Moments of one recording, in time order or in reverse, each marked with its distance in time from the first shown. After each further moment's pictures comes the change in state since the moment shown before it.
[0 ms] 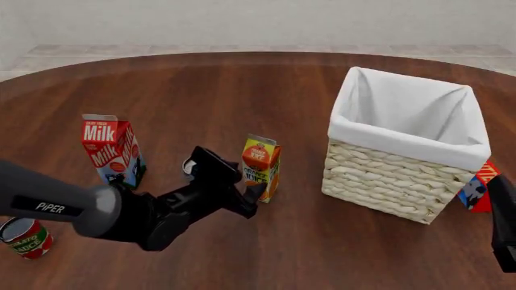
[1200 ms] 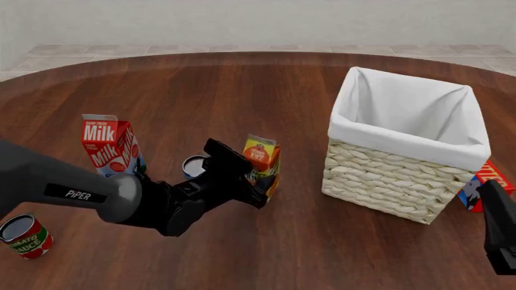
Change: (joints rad) left arm -0.002 0.070 -0.118 0.063 -0.007; right arm 0.015 0.000 0.025 -0.003 0.029
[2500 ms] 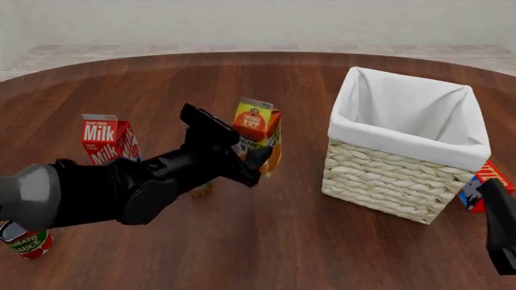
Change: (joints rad) left arm -0.024 -0.322 0.023 0.178 0.020; right arm 0.006 0.000 -0.012 0.008 -0.002
